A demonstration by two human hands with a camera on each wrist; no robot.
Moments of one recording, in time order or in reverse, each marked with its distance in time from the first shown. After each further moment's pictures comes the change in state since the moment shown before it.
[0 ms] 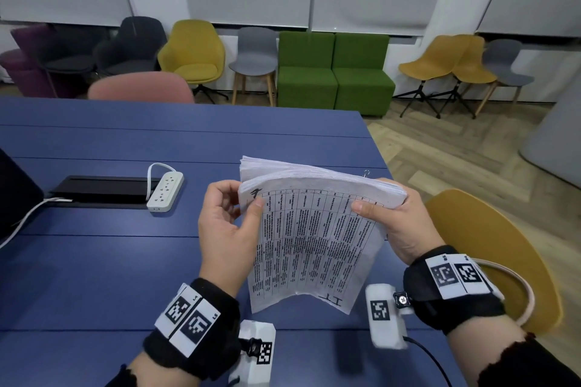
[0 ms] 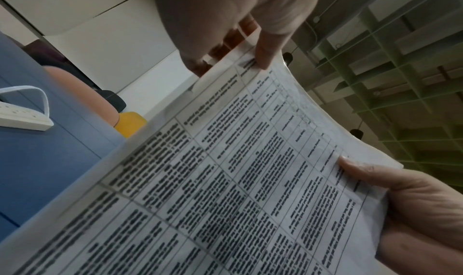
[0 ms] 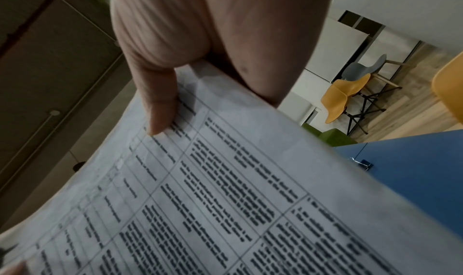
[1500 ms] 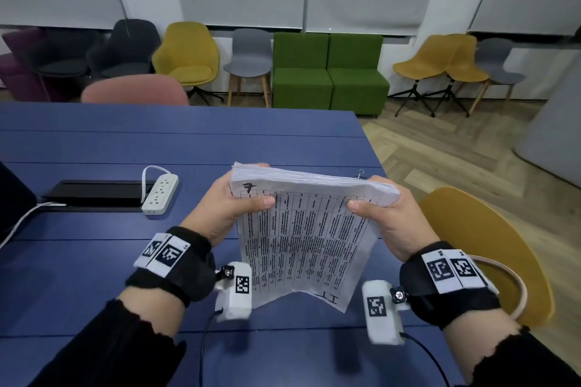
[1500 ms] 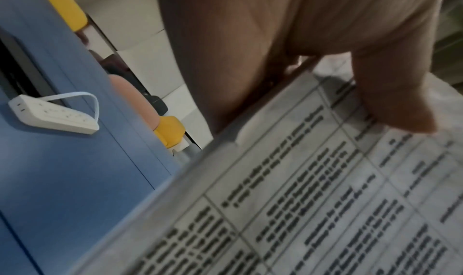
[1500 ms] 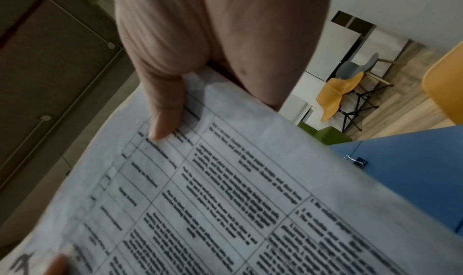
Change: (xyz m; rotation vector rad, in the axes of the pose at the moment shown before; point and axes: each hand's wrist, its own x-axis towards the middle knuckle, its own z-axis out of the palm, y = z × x) left_hand 0.058 -0.007 -0.011 -0.150 -0.581 -0.395; right_hand -0.003 -0.005 -0.001 -0.038 -0.030 0.018
